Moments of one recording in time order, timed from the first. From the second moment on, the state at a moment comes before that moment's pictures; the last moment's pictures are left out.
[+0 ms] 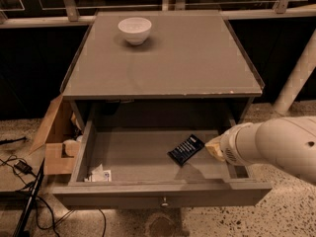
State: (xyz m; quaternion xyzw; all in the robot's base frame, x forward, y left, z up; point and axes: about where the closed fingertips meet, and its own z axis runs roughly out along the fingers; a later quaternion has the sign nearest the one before) arm 0.480 -0.174 0.736 -0.31 0.90 0.03 0.32
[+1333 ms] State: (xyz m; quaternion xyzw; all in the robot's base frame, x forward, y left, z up) arm 0.504 -0.144 0.686 -0.31 0.89 0.06 0.32
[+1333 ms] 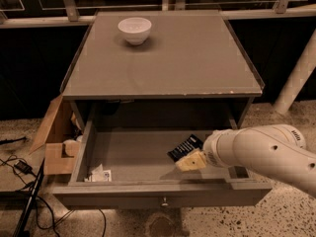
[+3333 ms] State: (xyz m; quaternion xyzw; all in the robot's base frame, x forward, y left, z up) arm 0.554 -0.114 0.600 -0.31 0.88 0.10 0.35
